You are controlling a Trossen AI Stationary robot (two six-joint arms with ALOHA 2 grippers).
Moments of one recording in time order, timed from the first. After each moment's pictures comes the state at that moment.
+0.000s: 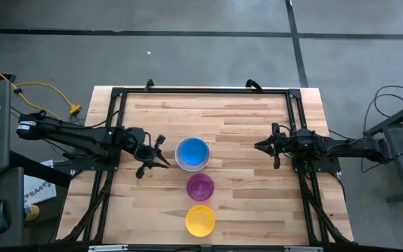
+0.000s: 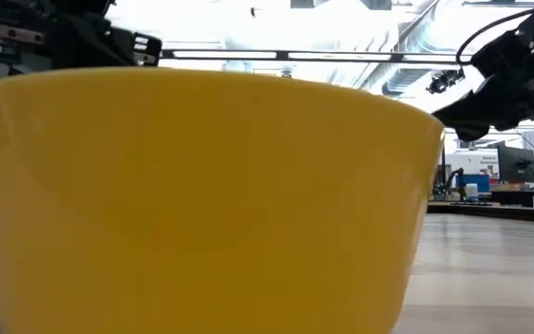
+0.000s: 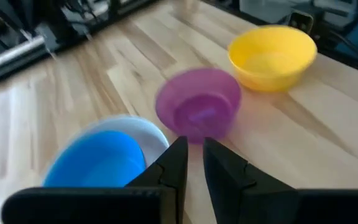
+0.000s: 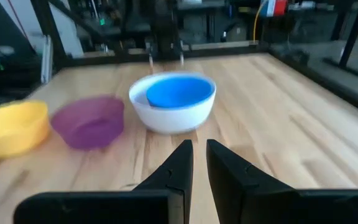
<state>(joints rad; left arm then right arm) -0.07 0.88 0.47 -0.04 0.29 0.44 -0.09 0.21 0.01 0.03 -0.03 0.06</state>
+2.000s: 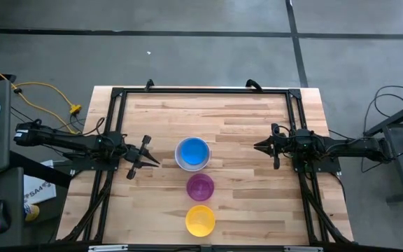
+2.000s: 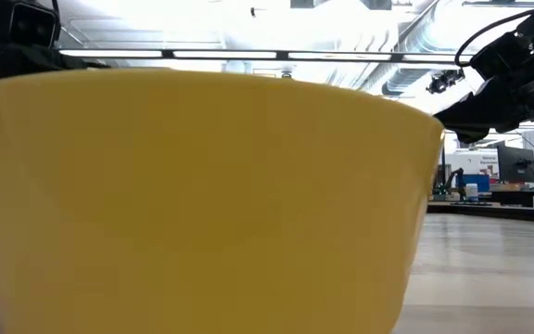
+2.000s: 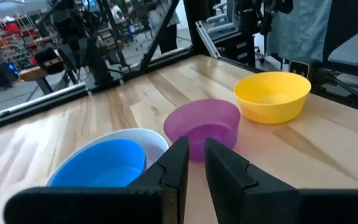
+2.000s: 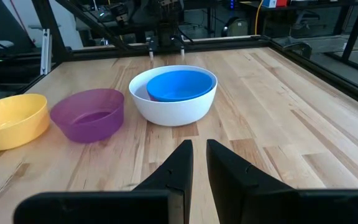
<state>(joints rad) -0.07 0.48 0.03 0.36 0.28 0.28 -0.09 0.24 0.01 0.03 -0.03 0.06</state>
